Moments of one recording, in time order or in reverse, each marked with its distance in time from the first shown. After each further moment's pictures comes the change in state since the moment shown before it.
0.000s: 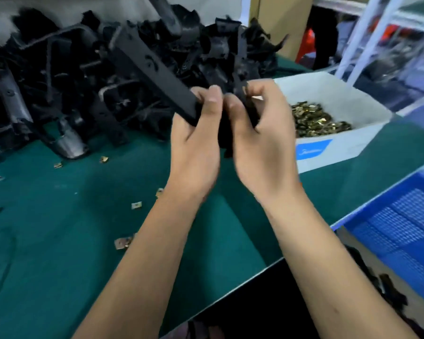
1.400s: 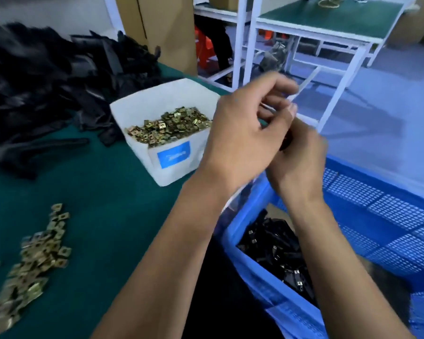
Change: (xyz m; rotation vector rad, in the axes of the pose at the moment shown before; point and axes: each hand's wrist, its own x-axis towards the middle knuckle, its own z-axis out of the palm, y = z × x) left_hand -0.061 -0.009 0.215 0.152 -0.693 0.333; right_hand -0.016 0.054 -0.238 -0.682 0.368 0.156
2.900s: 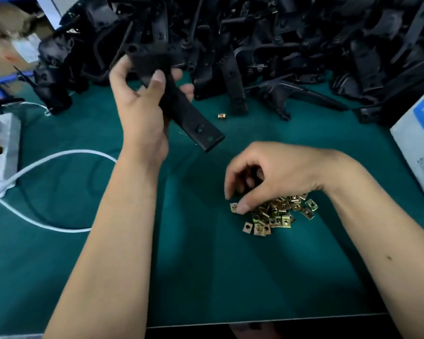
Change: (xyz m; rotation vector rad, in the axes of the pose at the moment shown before) left_hand -0.227 -0.027 -0.415 -0.190 1.176 -0.110; right_hand -0.138 -0.247 0.234 0.130 -1.903 -0.920
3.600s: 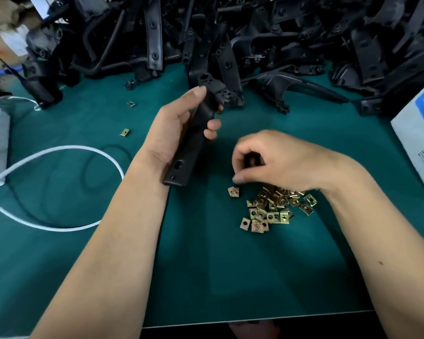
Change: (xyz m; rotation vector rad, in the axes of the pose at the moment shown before) left_hand -0.019 -0.025 0.001 -0.087 -0.406 -0.631; right_hand 0.000 0.012 0.008 -0.161 0.300 0.100
